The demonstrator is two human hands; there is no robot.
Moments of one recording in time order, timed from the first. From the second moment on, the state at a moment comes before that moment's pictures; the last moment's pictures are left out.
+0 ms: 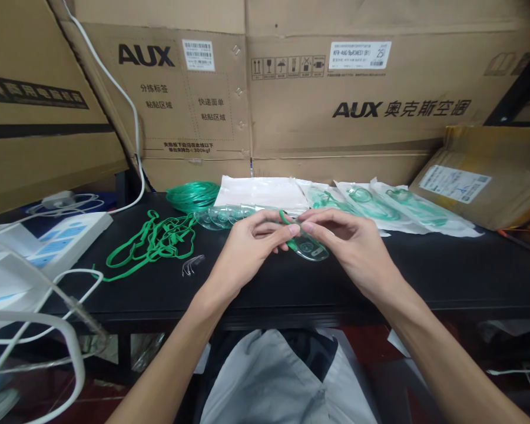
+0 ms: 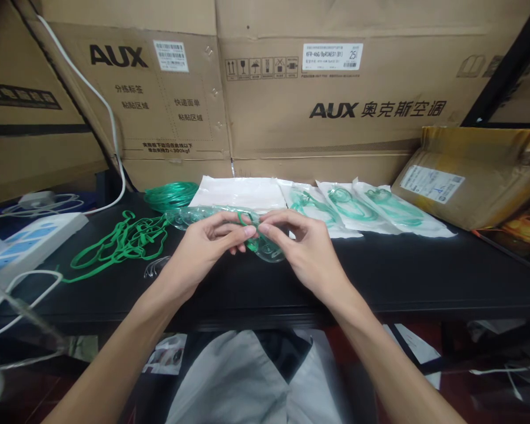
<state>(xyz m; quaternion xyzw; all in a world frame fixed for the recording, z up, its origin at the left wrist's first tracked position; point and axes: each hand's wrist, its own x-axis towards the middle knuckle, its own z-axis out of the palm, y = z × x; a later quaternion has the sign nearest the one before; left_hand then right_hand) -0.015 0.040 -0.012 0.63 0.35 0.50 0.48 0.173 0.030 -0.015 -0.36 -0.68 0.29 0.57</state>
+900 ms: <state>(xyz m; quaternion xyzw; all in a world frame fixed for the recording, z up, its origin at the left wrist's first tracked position) -0.055 0.042 -0.003 0.79 0.53 0.31 0.04 0.218 0.036 -0.009 -0.46 -0.84 0.03 0.29</state>
